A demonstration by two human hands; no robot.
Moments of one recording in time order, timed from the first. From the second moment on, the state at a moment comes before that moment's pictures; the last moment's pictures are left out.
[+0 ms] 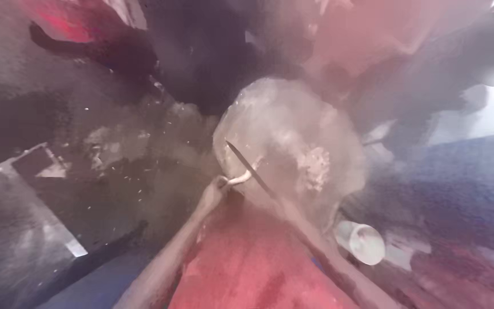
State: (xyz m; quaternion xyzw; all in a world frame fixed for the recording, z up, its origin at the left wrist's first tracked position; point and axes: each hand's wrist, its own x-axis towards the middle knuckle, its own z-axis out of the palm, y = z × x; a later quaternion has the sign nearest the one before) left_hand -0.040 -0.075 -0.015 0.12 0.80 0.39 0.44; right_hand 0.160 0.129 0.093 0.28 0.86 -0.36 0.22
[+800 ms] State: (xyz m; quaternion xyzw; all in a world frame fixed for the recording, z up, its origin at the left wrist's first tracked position) left_hand -0.035 -0.040 0.005 0.25 0.77 0.41 0.42; right_hand 0.216 0.126 0.053 0.35 0.78 -0.49 0.17
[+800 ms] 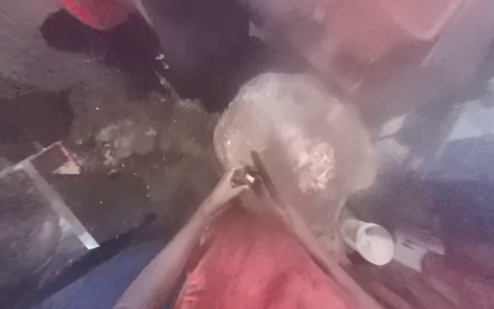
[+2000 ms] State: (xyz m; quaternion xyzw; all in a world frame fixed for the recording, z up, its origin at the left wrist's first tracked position) left_hand -0.005 0.183 0.077 0.65 0.67 0.12 0.33; right_hand 0.159 0.180 0.020 0.31 0.66 -0.65 0.22
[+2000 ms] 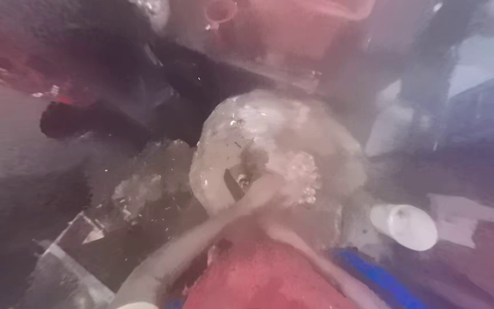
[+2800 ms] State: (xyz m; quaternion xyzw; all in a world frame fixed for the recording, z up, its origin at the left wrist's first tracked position) left_hand -0.005 0.023 -0.011 -0.06 0.58 0.46 0.67; right_hand 0.183 0.147 0.085 0.37 0.83 -0.43 0.01
